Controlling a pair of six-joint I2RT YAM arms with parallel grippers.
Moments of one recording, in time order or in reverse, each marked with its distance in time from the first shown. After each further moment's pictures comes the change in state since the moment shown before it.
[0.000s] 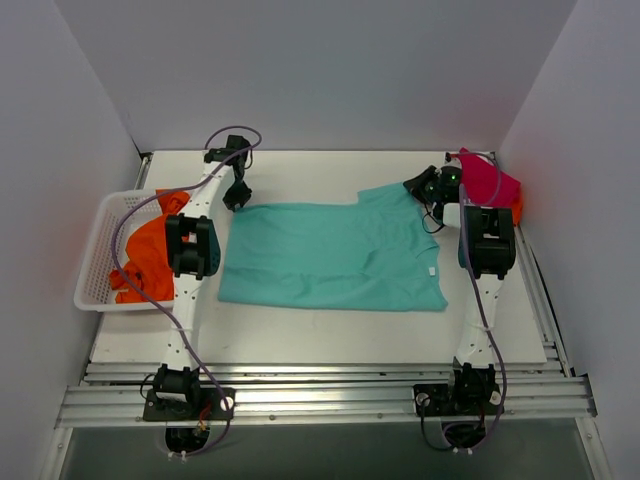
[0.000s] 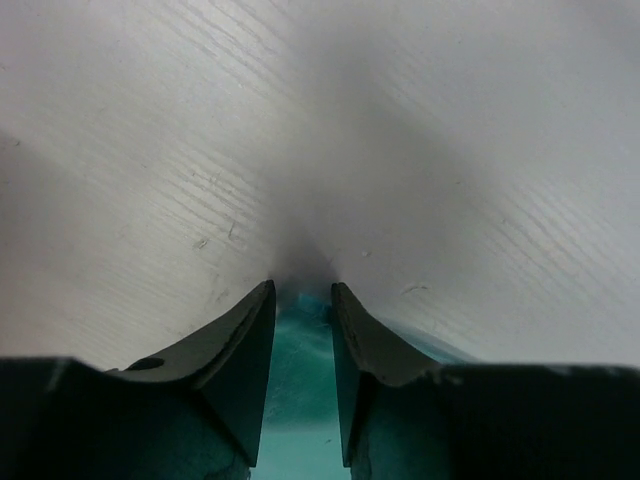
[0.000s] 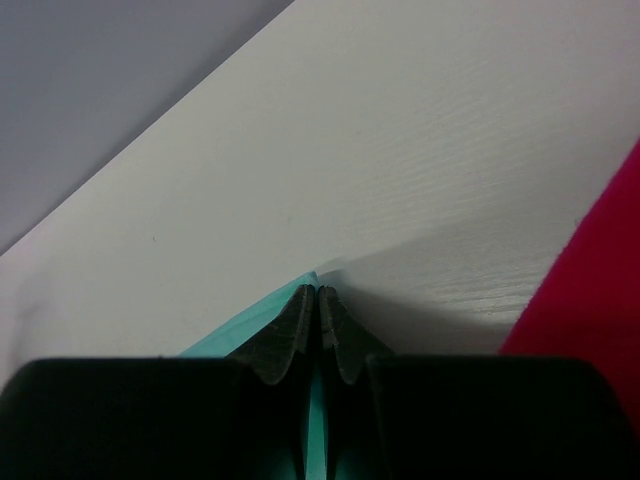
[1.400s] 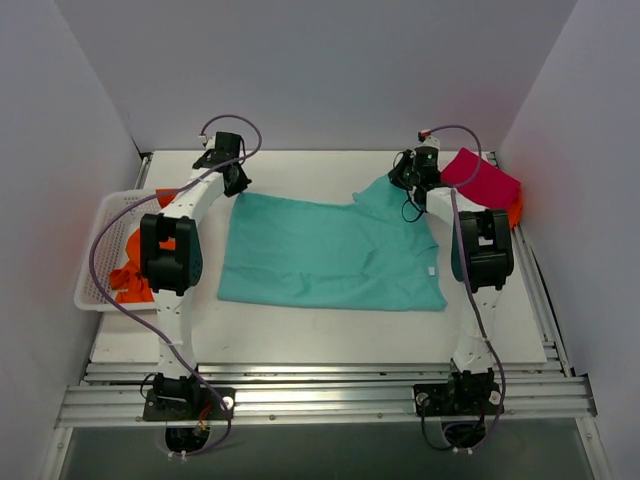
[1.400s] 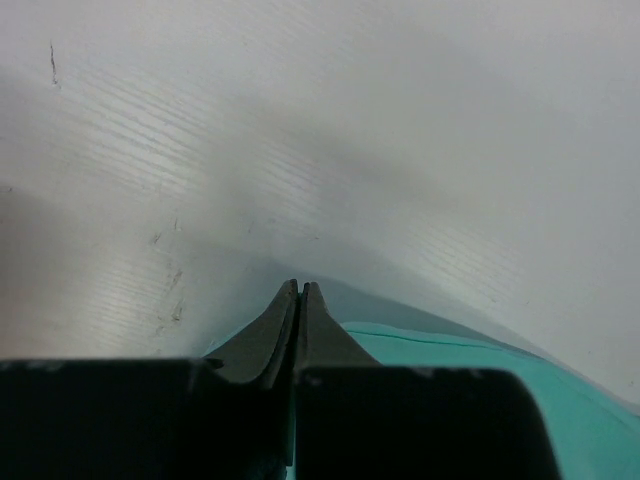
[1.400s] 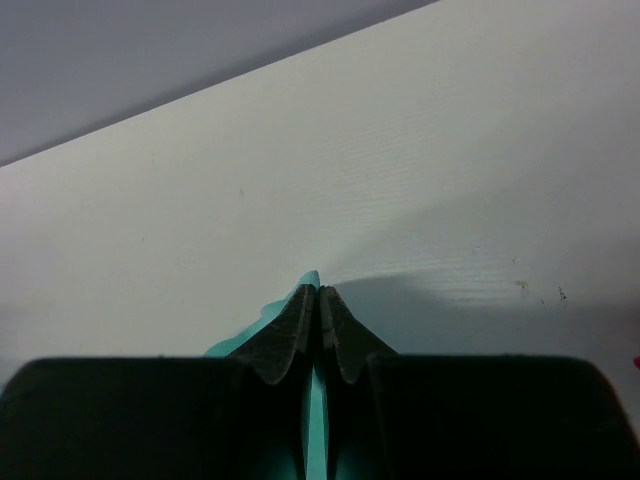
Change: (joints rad) left arm -0.012 -0.396 -0.556 0.522 0.097 0.113; right arm 0.170 -0.206 0.010 -0.279 0.220 -0.189
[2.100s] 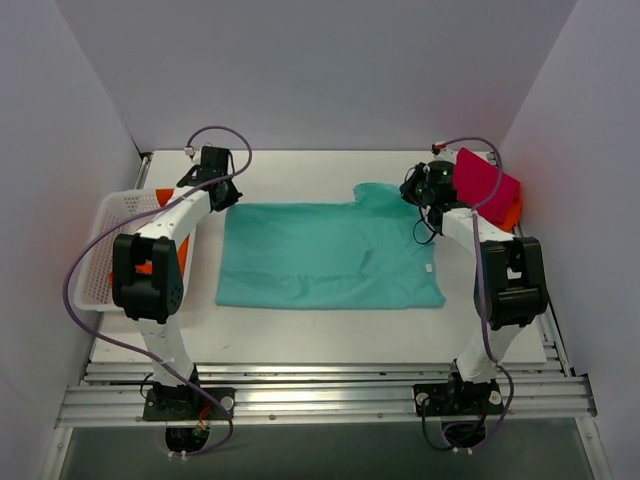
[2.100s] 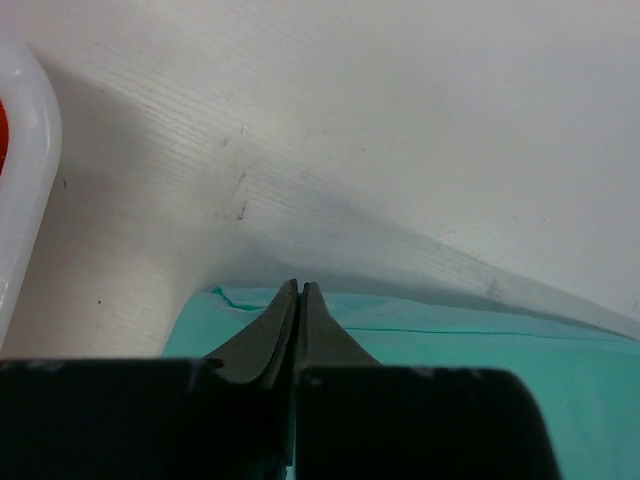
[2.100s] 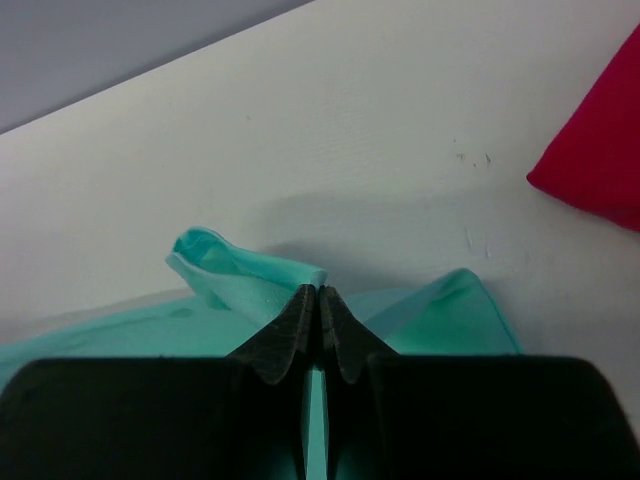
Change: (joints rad) left arm 0.008 -0.303 -0.381 0.114 0.005 0.004; right arm 0.000 -0.380 -0.362 -0.005 0.058 -0.026
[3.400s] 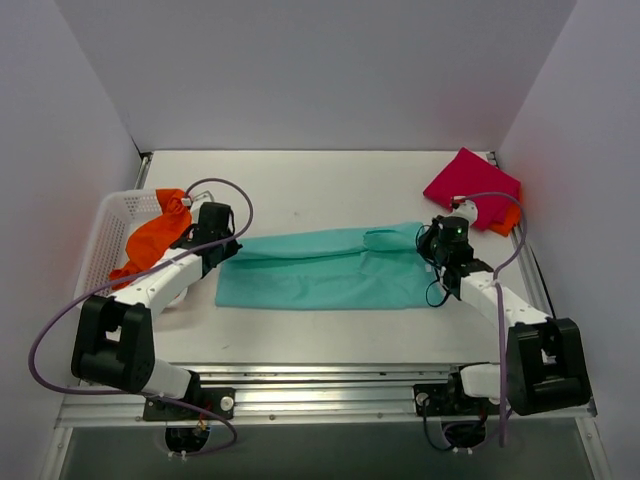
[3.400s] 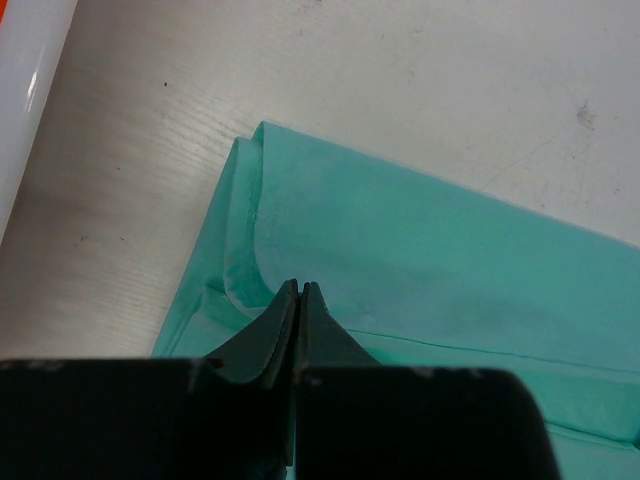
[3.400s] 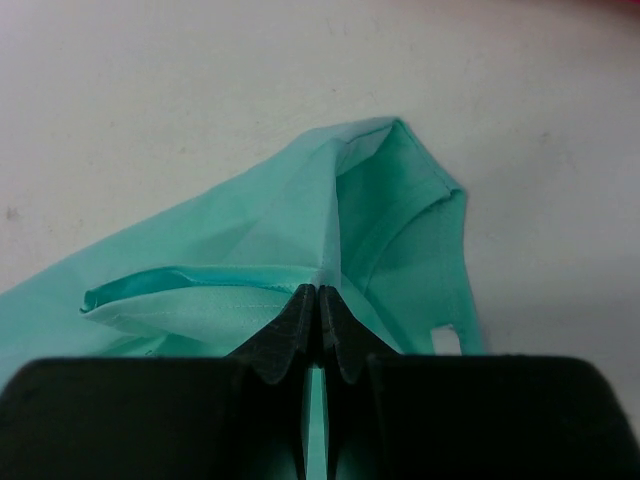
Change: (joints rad) left arm -0.097 -0.489 -0.657 0.191 -0.058 -0.039; right arm 0.028 -0.539 -0.573 -0.054 0.155 0.037
